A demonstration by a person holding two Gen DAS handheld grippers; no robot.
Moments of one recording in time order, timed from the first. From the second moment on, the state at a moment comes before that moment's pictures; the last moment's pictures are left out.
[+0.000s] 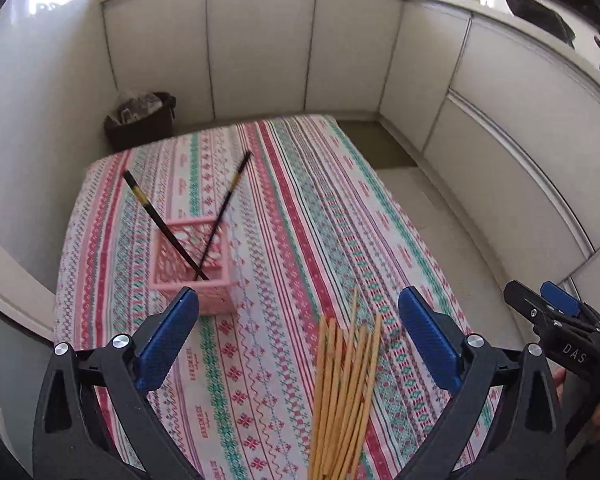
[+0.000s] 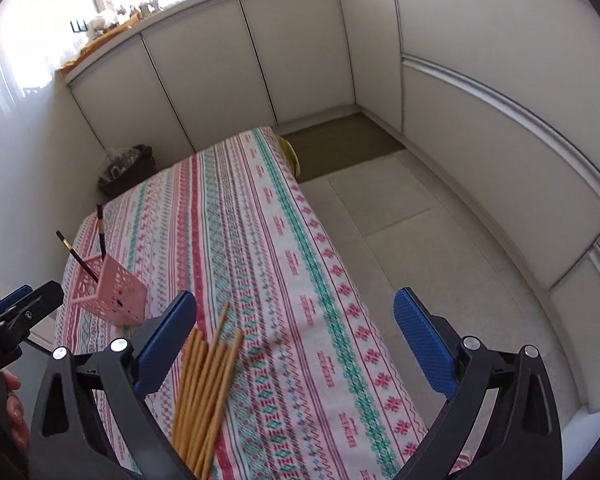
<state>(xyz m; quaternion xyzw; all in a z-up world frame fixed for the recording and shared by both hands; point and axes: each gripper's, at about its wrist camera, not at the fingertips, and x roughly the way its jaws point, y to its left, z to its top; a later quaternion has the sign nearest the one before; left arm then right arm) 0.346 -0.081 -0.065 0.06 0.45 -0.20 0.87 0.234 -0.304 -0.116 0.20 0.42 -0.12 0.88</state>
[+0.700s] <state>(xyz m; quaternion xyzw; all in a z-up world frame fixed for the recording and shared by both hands) 0.393 -0.123 -0.199 0.07 0.62 -0.11 0.77 0.220 -0.342 -0.161 0.26 0.51 -0.07 0.81</state>
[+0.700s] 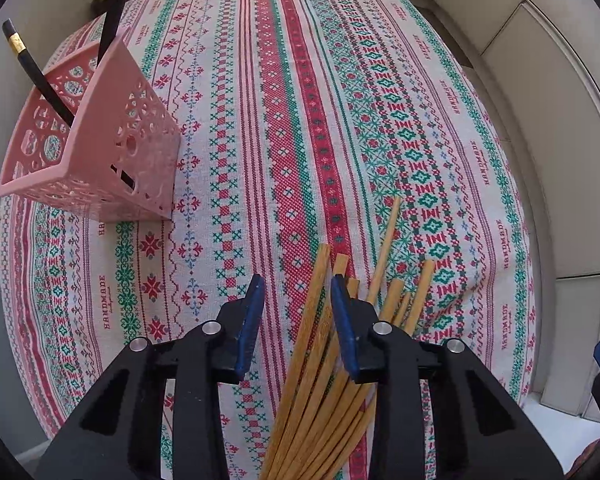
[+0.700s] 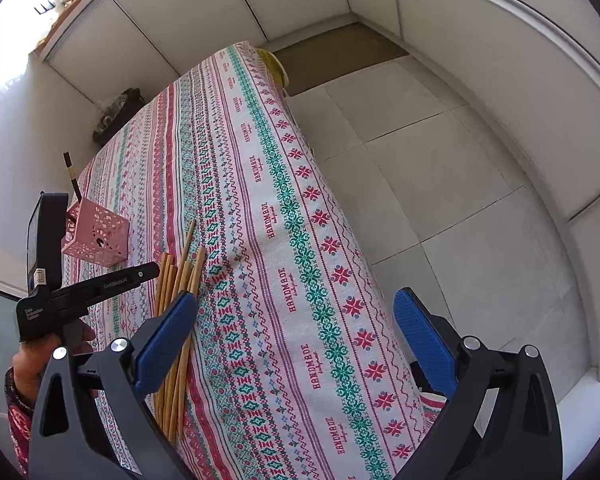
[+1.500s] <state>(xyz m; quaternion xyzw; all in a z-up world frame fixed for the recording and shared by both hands) 0.357 -0.068 -0.216 0.05 0.62 -0.11 0.78 0.279 -0.287 -0.189 0.26 0.58 -0.07 0.77</state>
